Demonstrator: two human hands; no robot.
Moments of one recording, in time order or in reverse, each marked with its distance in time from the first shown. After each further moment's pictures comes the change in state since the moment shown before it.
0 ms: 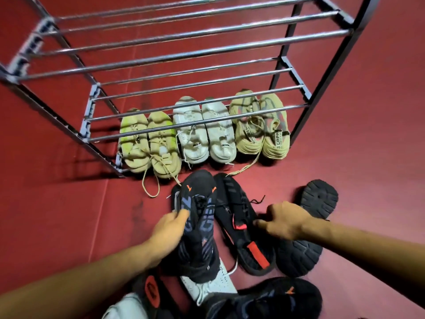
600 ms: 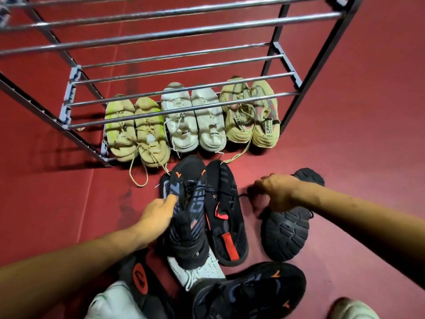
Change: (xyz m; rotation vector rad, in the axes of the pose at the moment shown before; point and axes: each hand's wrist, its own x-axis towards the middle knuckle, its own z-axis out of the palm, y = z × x) left_hand 0.022 -0.005 -0.002 0.047 0.008 0.065; right_hand 0.019 0.015 -0.040 -0.321 -0.143 -0.170
